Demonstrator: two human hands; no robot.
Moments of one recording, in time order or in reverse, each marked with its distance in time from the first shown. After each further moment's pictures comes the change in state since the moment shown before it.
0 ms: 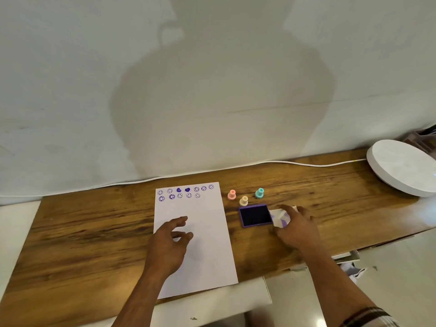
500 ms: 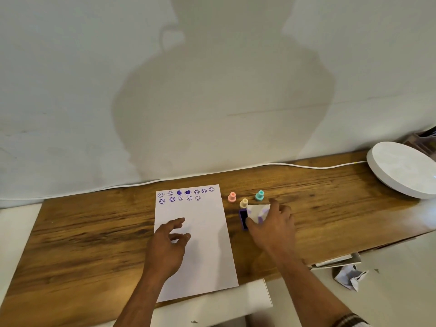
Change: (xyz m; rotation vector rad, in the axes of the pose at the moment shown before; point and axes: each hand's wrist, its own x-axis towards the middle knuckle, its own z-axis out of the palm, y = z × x) left_hand 0.000 -0.001 -0.002 -0.033 0.029 -0.007; right_hand -0.040 -0.066 0.021 0.174 0.193 -0.052
